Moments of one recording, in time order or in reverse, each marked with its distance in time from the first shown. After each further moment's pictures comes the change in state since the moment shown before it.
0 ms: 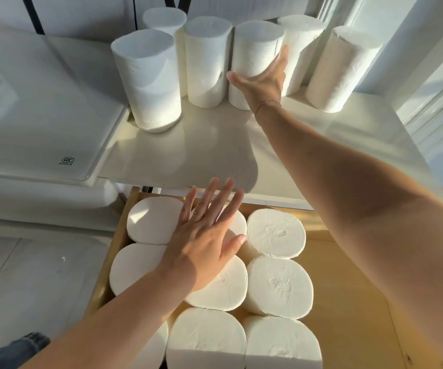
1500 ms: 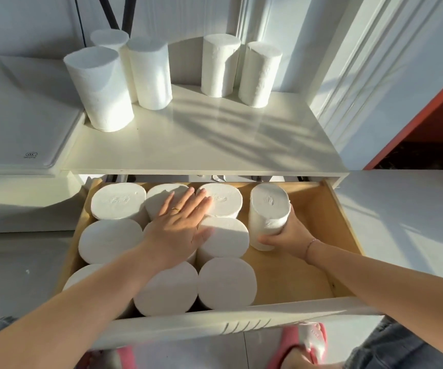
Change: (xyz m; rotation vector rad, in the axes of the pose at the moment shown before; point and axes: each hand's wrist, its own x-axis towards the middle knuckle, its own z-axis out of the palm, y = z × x) left_hand -0.022 0.036 0.007 -0.095 -0.172 0.144; right_hand -0.255 0.141 -0.234 -0.294 -0.396 0.280
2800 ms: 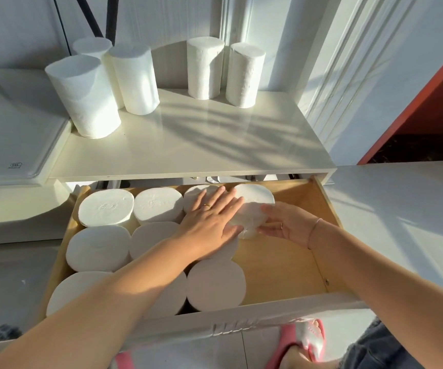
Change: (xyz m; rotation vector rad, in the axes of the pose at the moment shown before) left_hand 0.054 0.053 0.018 0.080 -0.002 0.160; right_hand -0.001 -0.033 -0.027 0.598 -0.189 0.360
